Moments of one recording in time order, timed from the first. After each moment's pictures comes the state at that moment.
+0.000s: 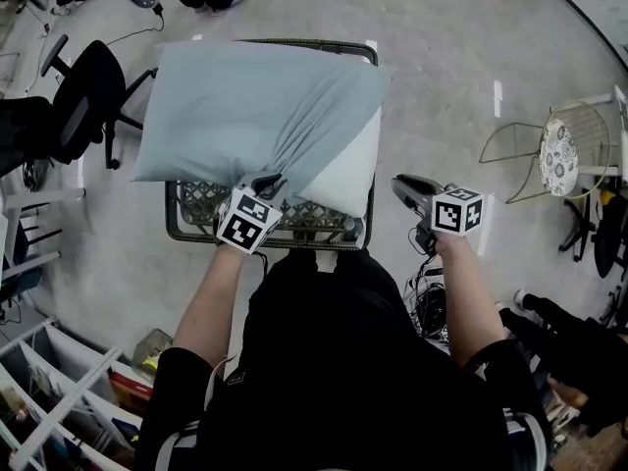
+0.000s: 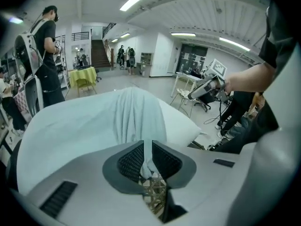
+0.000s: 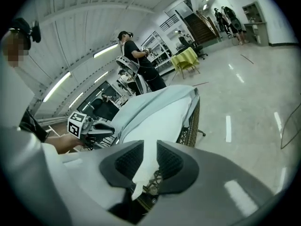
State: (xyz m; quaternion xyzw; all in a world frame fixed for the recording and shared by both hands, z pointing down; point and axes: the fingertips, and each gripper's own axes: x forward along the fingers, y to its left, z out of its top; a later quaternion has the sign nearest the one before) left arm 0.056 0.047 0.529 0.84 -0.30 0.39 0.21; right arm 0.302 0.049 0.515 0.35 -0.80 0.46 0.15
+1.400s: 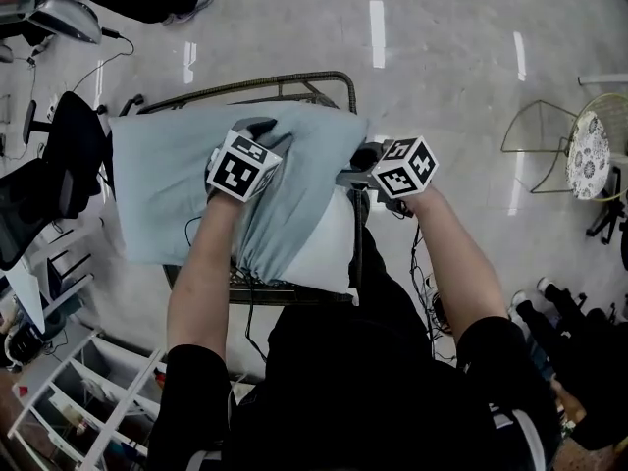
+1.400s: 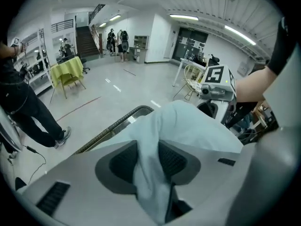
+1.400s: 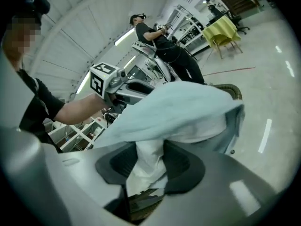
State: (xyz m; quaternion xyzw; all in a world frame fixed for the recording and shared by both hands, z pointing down) left arm 0.180 -0.239 0.586 0.82 -0.24 0.48 0.21; right arm 0.259 -0.149 0.603 0.10 -0.86 0.47 0.18
